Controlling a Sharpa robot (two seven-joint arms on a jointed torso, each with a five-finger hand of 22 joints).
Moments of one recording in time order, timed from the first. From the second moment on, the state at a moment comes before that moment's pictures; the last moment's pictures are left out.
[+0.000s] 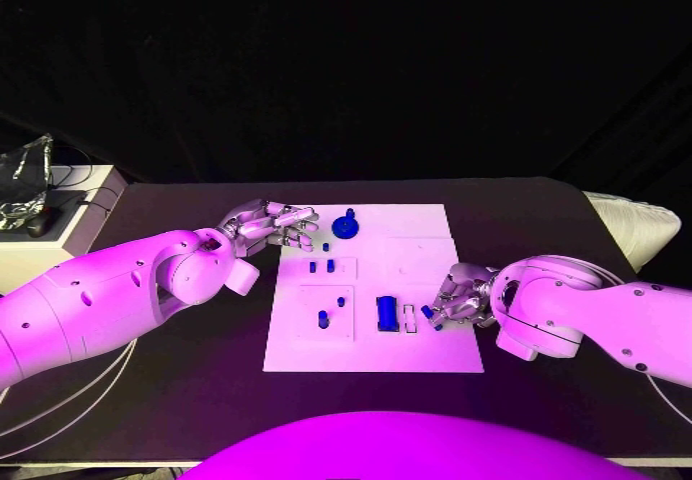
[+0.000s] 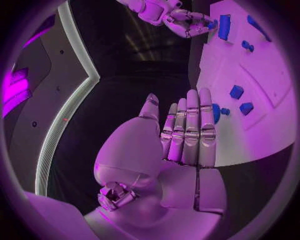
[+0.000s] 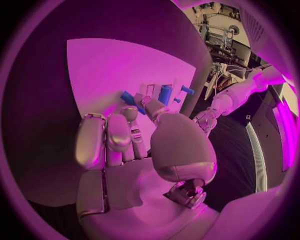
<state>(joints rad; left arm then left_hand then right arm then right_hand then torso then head) 0.93 -0.86 0.14 1.36 -0.25 0.02 0.21 1.37 0.09 -0.21 0.07 0.16 1.04 0.15 0.07 0.07 1.17 0.11 0.09 0.07 1.16 0.06 0.41 0.26 0.10 1.18 0.07 0.13 0.46 1.16 -0.90 -0.19 1.75 -1.03 -0.12 -0.63 1.13 0.00 0.37 -0.16 0.47 1.15 0.10 0.06 0.16 1.23 -0.01 0.85 1.08 1.45 -0.08 1.16 1.02 0.06 1.47 -0.09 1.21 1.31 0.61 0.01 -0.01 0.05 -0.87</state>
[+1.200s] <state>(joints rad) 0.93 -0.86 0.14 1.36 -0.26 0.03 0.20 1.37 0.09 -0.21 0.07 0.16 1.03 0.16 0.07 0.07 1.17 0.11 0.09 0.07 1.16 0.06 0.41 0.26 0.10 1.18 0.07 0.13 0.46 1.16 -0.85 -0.19 1.71 -0.96 -0.11 -0.63 1.11 0.01 0.07 -0.04 0.41 1.16 0.08 0.08 0.15 1.24 -0.02 0.85 1.09 1.45 -0.08 1.16 1.02 0.06 1.47 -0.09 1.21 1.31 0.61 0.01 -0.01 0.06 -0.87</state>
